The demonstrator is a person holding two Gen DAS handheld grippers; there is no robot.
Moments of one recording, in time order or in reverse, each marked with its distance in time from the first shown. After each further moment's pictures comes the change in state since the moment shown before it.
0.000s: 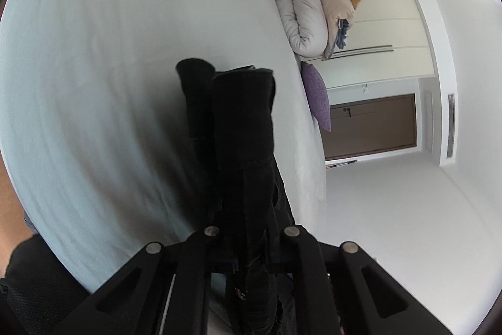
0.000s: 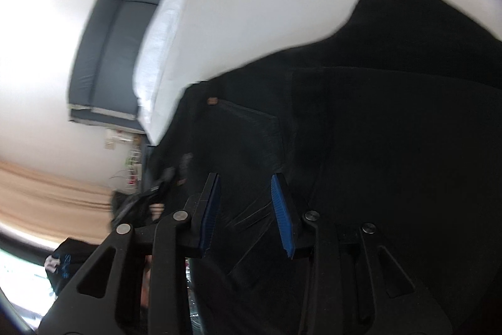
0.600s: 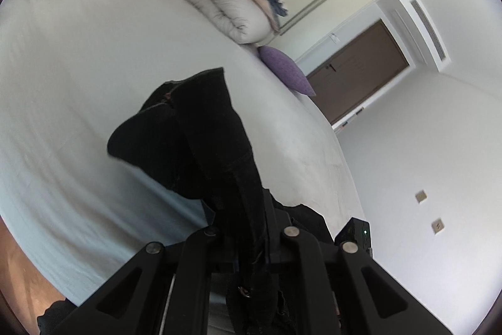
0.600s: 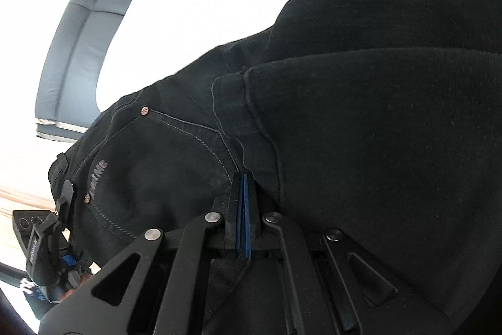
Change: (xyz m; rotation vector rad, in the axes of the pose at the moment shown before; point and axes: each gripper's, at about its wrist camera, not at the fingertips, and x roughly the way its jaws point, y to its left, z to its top) left arm 0.003 -0.100 -0.036 0.496 -0.010 0.077; right arm 0.036 -0.023 0.005 0.034 -0.079 -0.095
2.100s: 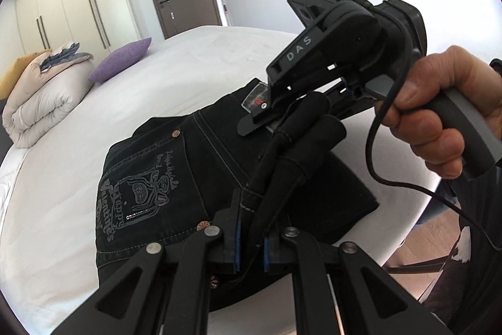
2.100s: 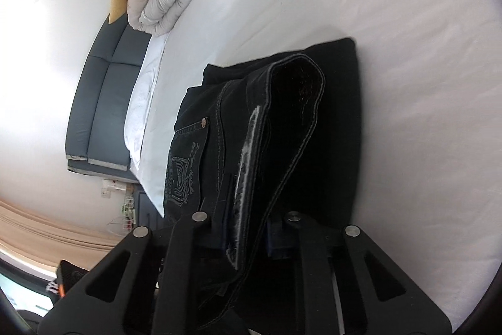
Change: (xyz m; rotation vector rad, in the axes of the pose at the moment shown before) left arm 0.072 -0.203 -0.229 1.160 0.286 0.018; right arm -0.165 -0.116 -0.047 0.082 -0.190 0.074
